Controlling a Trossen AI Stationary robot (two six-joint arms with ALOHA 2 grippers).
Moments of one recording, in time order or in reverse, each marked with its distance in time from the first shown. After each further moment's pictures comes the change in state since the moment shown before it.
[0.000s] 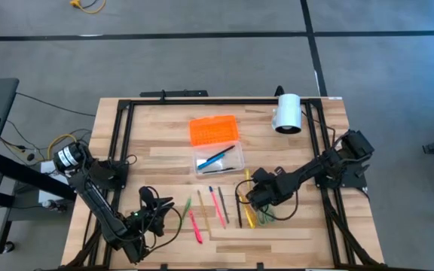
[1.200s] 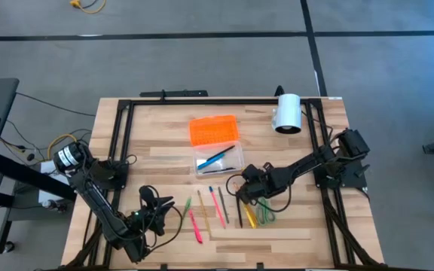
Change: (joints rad) left arm 0.008 0.000 0.000 0.000 0.006 -0.012; right arm -0.092 0.032 0.023 0.177 0.004 -0.210
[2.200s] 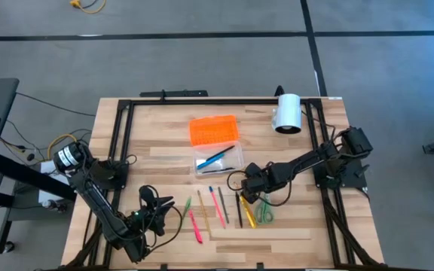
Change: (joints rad) left arm 0.000 0.000 0.000 0.000 0.000 -0.015; right arm -0.033 -0.008 -0.012 -0.108 -0.223 -0.032
